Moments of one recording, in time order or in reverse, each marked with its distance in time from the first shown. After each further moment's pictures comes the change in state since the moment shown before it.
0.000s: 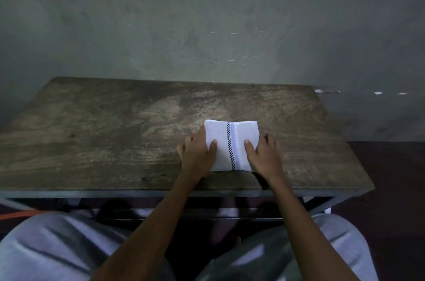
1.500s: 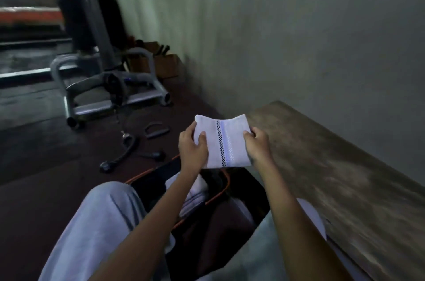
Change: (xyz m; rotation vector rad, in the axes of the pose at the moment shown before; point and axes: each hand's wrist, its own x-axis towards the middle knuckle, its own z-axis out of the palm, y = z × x) left_hand -0.243 -0.221 -0.277 -0.510 1.150 -0.658; right_hand -0.214 -0.403 0.078 0.749 -0.725 -0.588
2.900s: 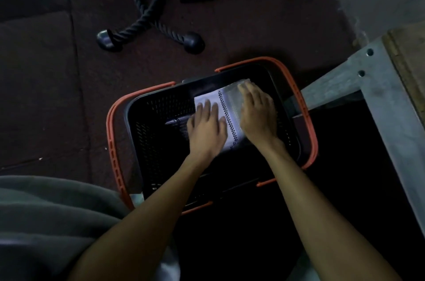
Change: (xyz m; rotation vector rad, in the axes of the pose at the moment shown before) left_hand 0.052 -0.375 0.044 0.788 -0.302 -0.281; right_hand 0.108 0.297 0.269 -0.879 -0.498 -0.651
